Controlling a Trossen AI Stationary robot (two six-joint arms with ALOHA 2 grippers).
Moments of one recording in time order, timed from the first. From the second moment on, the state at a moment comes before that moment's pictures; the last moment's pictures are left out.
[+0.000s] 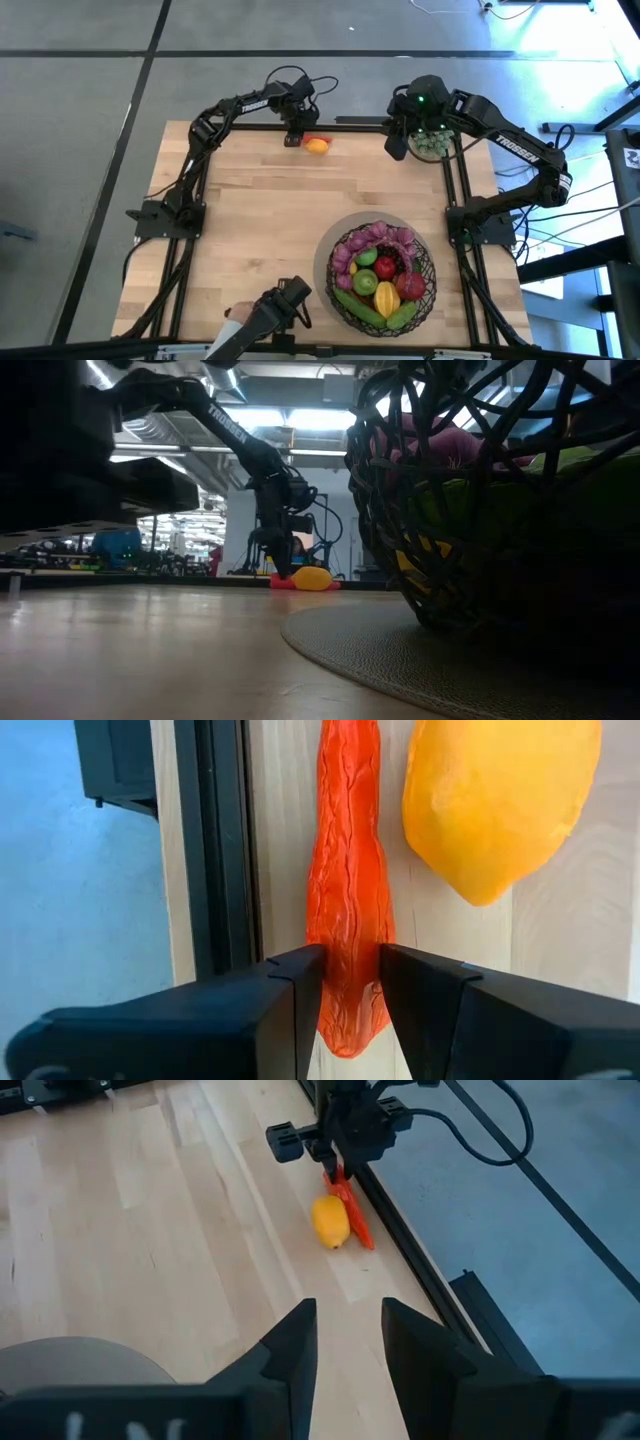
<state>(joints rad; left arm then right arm) 0.81 2.31 1.86 -0.87 0.13 0.82 -0.52 1.32 1.50 -0.94 -0.05 -0.11</state>
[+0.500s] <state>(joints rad) 0.76 2.31 1.86 -0.86 0.02 0.79 -0.52 1.32 1.50 -0.94 -0.05 -0.11</state>
